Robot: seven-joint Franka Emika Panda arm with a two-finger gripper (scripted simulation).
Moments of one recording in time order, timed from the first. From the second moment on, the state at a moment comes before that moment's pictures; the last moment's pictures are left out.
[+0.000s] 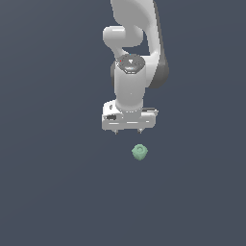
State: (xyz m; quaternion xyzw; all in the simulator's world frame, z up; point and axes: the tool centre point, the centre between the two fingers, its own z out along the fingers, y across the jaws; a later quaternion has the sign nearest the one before) arm 0.007 0.021 0.177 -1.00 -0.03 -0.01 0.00
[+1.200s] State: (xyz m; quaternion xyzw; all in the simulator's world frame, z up) arm 0.007 0.046 0.159 -1.00 -0.09 0.01 0.00
